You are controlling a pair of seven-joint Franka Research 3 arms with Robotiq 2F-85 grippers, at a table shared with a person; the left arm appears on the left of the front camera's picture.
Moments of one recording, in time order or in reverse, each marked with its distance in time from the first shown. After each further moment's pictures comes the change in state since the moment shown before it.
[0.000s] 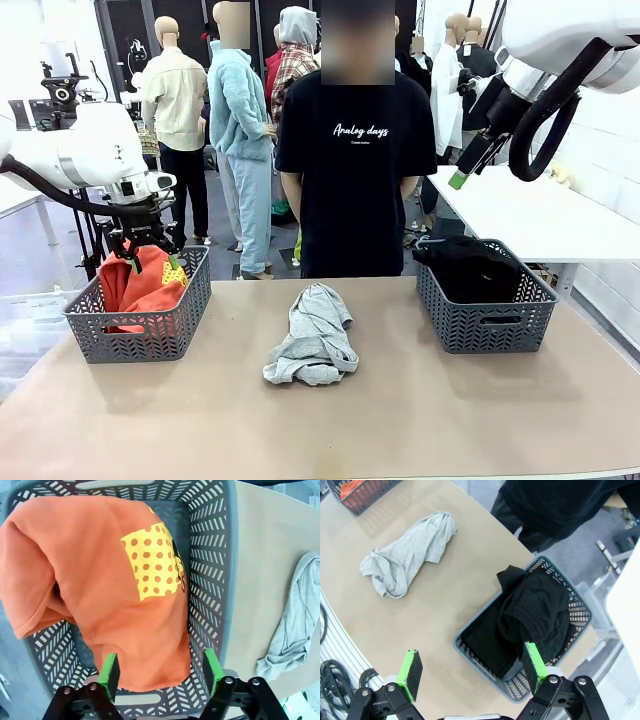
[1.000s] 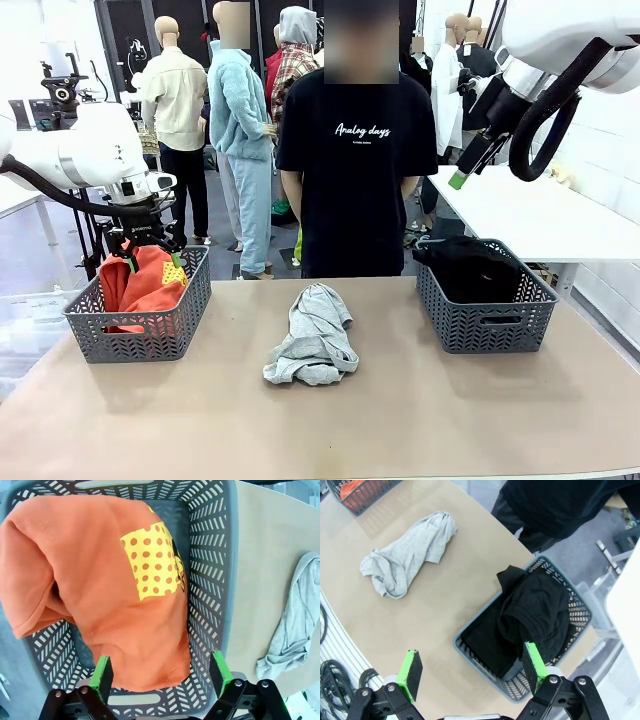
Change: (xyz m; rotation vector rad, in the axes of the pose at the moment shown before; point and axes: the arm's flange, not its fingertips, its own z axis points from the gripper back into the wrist) left arm 0.000 -0.001 -0.001 -0.001 0.003 0.000; right arm 0.000 0.000 0.000 0.000 0.000 0.000
